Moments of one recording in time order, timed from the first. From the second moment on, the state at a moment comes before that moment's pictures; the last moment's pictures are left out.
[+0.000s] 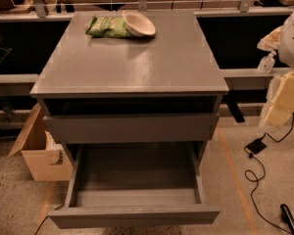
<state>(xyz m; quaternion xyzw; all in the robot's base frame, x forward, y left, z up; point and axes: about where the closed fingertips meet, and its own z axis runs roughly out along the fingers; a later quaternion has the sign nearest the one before) 0.438 -0.215 0.981 -0.60 0.78 -0.04 0.17</state>
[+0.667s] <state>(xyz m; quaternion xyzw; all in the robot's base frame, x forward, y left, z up) 0.417 -0.217 0.945 -0.61 0.78 -0.05 0.11</state>
